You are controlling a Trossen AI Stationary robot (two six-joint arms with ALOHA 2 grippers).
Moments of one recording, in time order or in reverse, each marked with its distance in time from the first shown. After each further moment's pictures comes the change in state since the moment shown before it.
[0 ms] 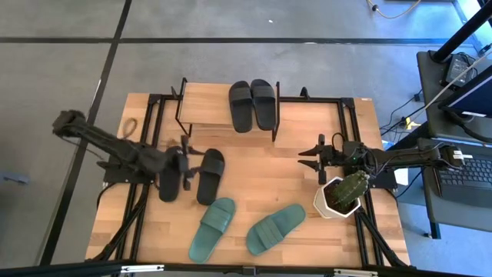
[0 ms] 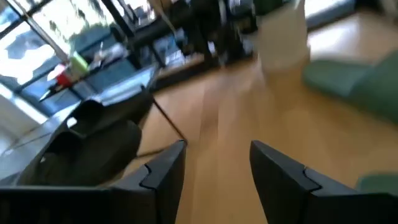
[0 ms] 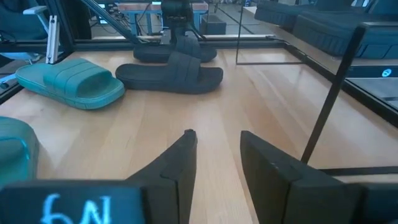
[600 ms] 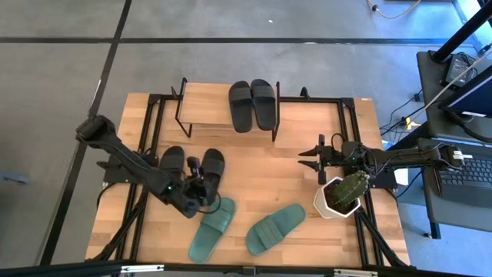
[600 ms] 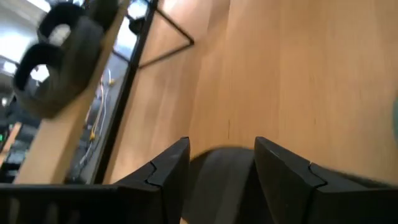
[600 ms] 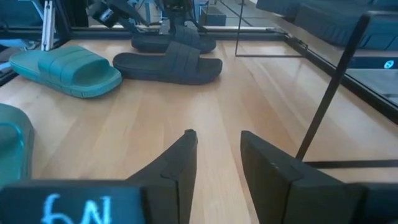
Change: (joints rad) left arm -0.187 0.568 0.231 -0.446 -0.361 -0.536; right arm 0.000 0.000 0.001 -0.045 0.003 -0.027
